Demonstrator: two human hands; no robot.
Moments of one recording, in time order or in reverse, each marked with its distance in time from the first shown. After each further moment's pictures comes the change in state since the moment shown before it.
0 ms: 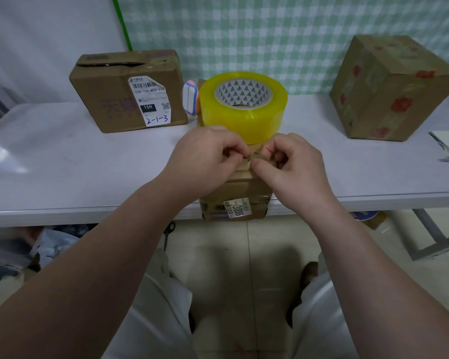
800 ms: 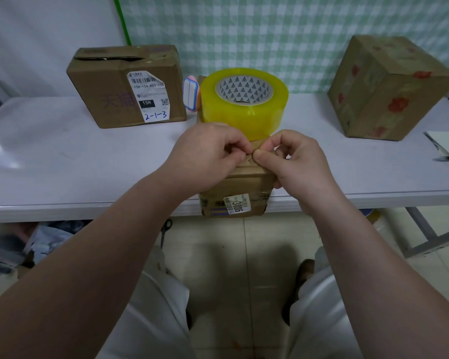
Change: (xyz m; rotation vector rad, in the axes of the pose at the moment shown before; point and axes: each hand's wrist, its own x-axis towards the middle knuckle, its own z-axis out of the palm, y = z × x) left_hand 0.000 -0.003 -0.001 -0.030 -0.032 0.030; right_hand 0.006 0.004 -0.002 0.271 -0.044 0.175
